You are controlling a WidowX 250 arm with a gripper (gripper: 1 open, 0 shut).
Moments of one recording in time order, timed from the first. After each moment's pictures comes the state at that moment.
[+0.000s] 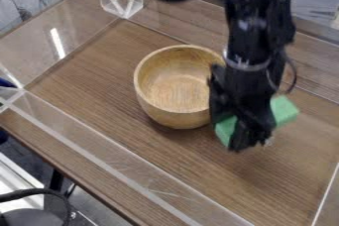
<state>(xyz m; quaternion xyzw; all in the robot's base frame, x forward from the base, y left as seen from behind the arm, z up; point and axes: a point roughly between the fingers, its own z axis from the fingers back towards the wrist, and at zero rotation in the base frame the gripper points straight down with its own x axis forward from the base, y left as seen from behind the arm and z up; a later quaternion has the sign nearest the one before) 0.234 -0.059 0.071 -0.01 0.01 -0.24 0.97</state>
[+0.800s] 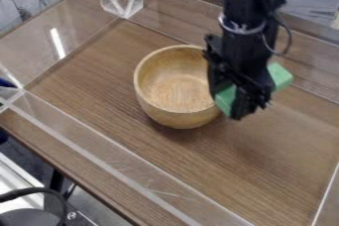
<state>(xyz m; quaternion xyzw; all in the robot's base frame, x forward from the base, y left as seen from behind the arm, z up) 0.258 -0.060 0.075 -0.01 -0.01 -0.23 0.97</state>
